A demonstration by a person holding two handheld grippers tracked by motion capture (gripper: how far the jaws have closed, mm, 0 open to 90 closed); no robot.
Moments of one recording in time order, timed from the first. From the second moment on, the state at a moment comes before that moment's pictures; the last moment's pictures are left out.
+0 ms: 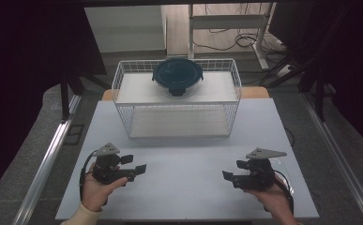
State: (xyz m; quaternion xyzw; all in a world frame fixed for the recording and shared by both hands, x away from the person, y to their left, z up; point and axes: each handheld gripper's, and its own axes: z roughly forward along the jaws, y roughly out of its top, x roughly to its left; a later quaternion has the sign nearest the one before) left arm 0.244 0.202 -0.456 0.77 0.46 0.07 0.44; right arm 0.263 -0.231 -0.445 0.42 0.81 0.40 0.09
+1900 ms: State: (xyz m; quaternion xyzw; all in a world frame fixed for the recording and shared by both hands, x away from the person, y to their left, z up) left arm 0.243 0.192 -0.474 0.79 0.45 0.04 0.41; right arm 0.236 -0.364 -0.419 0.55 0.75 0.31 0.21
